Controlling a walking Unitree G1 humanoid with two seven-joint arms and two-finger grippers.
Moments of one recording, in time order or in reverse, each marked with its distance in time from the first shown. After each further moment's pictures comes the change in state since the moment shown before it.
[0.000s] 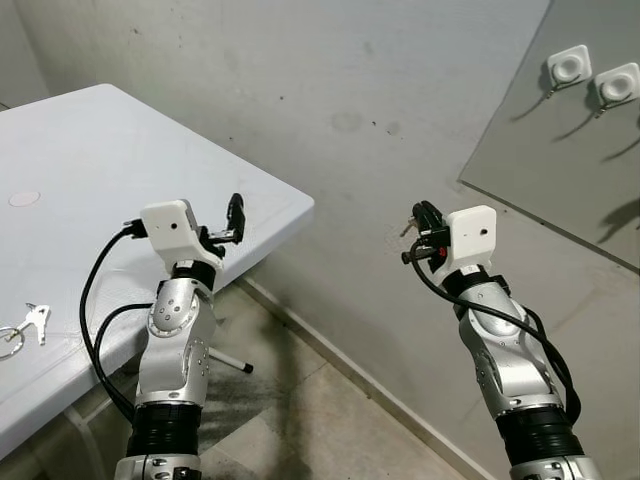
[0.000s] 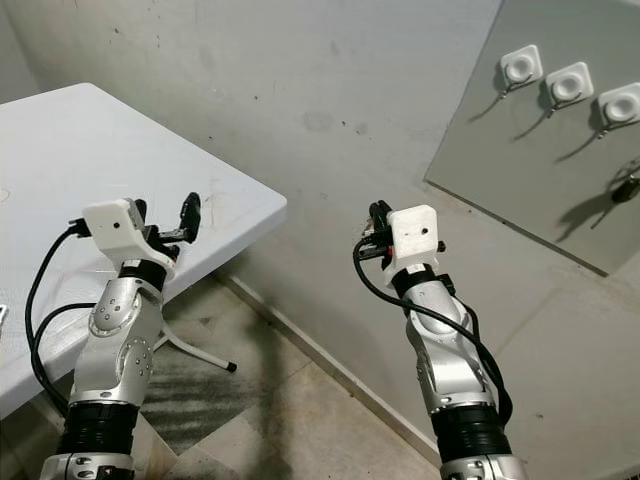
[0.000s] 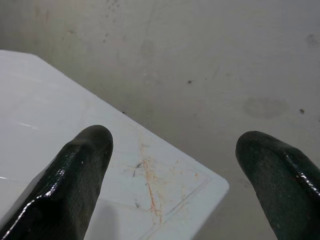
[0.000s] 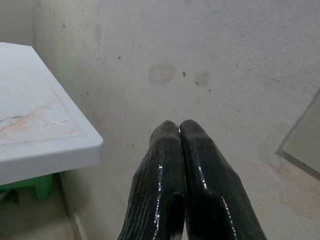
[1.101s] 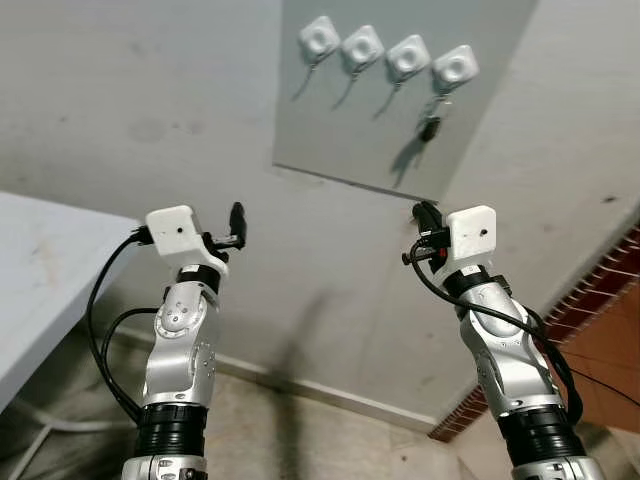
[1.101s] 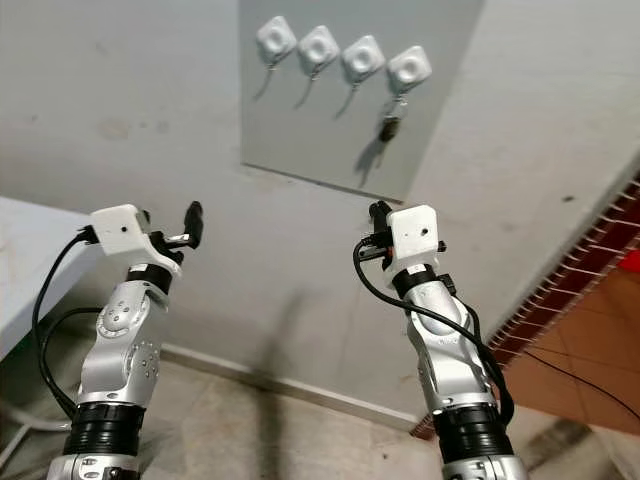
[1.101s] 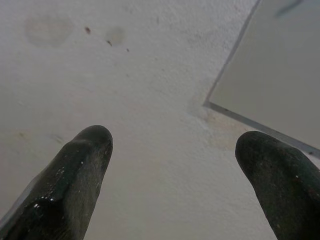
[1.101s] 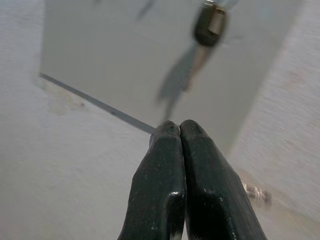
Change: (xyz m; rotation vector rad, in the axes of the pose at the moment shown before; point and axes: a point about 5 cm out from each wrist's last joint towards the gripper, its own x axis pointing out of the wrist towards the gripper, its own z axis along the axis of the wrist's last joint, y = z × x) left arm 0.001 -0.001 -0.008 0.006 0.064 0.061; right arm -0.003 -0.003 -0.001 0.002 0.002 -0.003
